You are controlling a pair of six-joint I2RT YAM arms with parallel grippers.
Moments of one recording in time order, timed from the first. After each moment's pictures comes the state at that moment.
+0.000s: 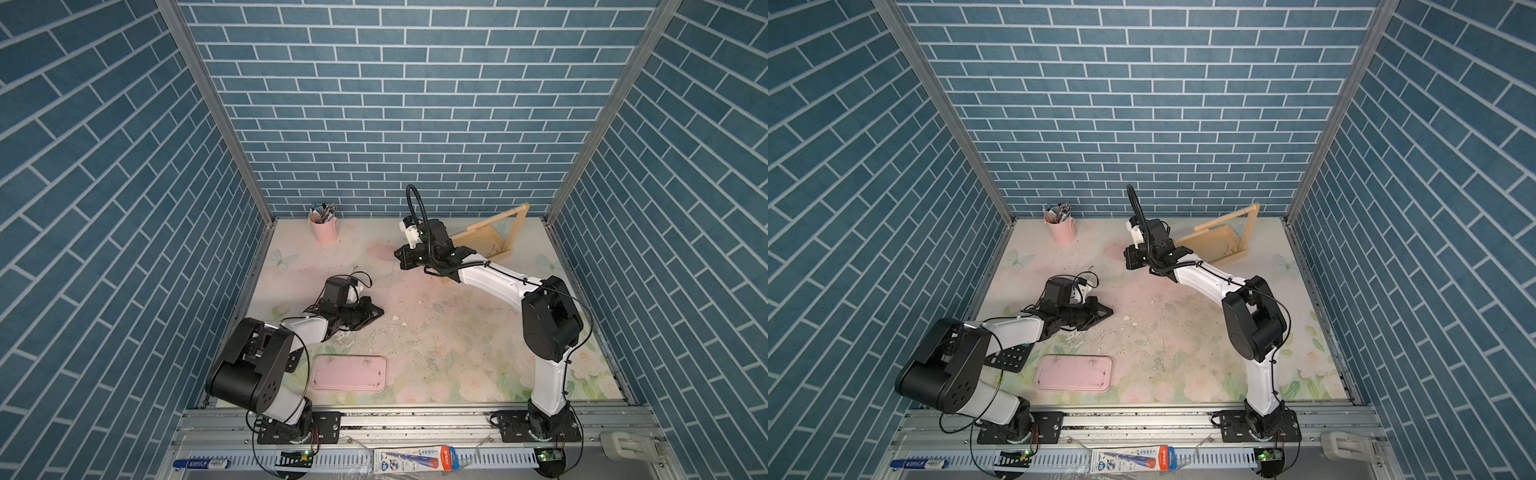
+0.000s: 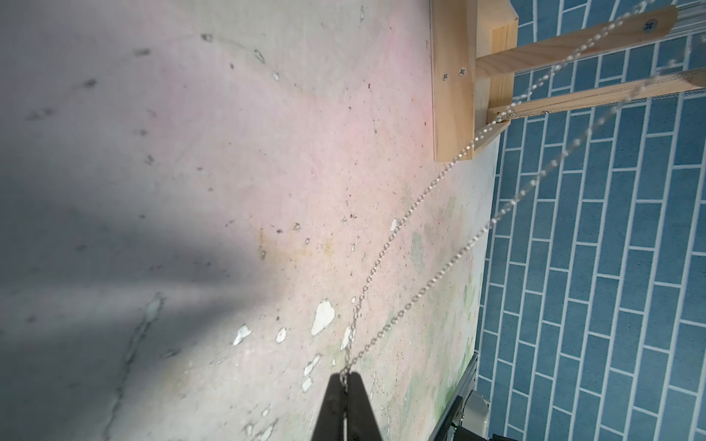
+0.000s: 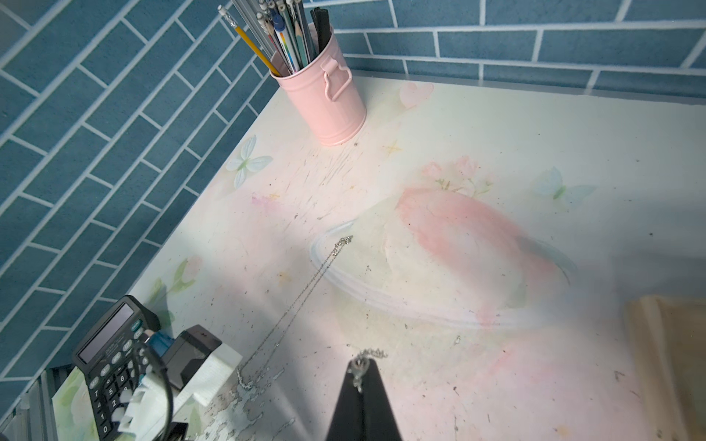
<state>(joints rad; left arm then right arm) -0.31 1.51 0.55 0.18 0.61 -0.84 0.72 1.97 1.54 -0.16 -0.25 0.31</state>
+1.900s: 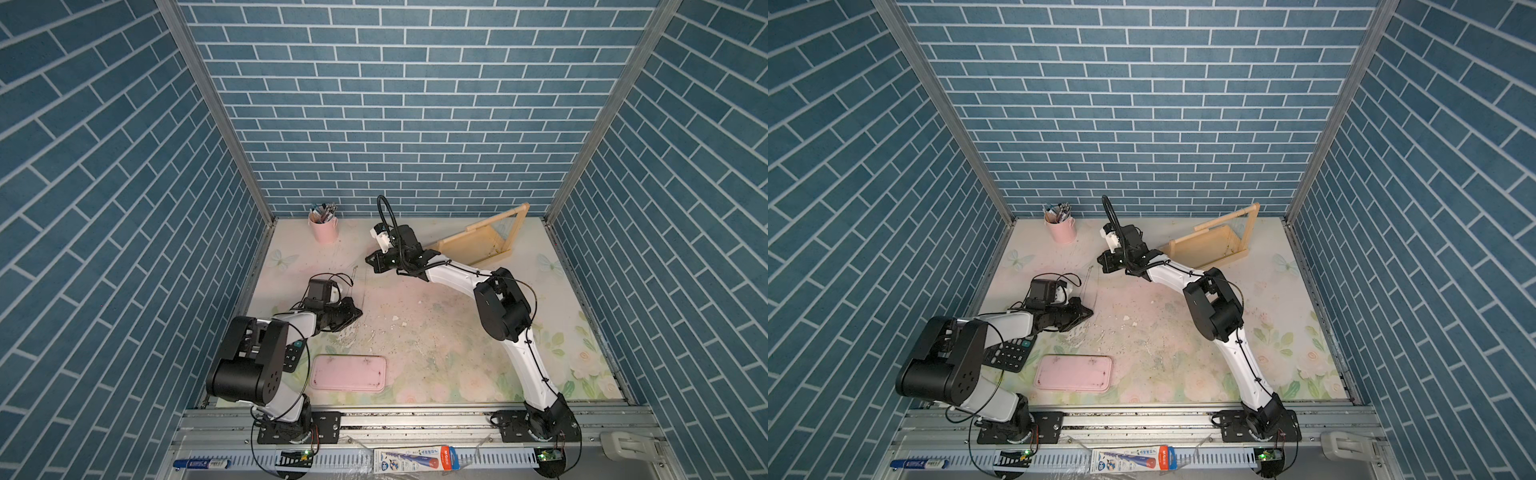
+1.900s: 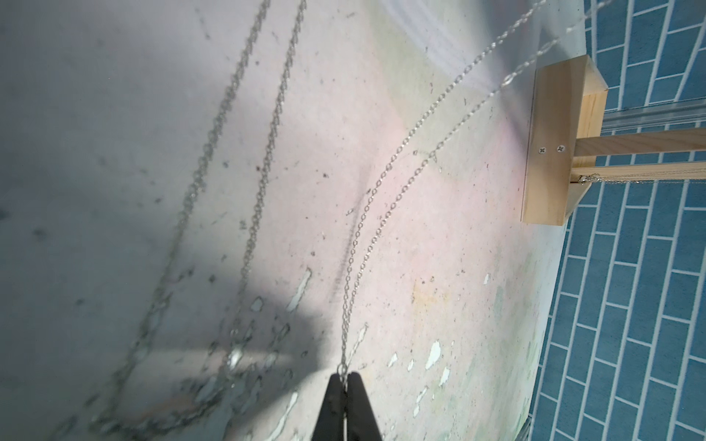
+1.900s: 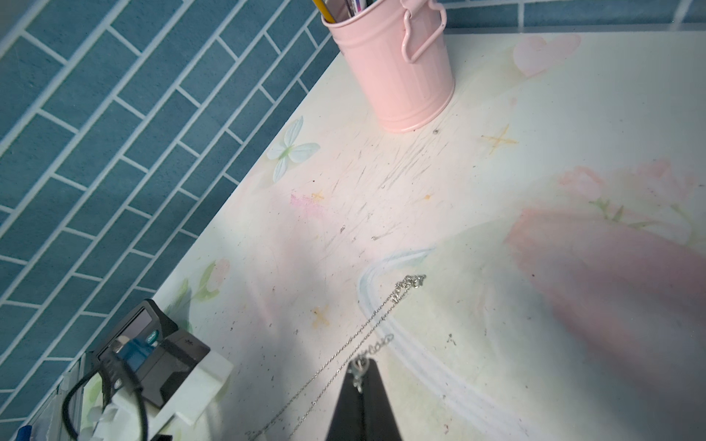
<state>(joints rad) -0.14 1.54 0.56 0.04 0.53 -0.70 0.78 2.34 1.86 -0.06 -0.40 0.35</state>
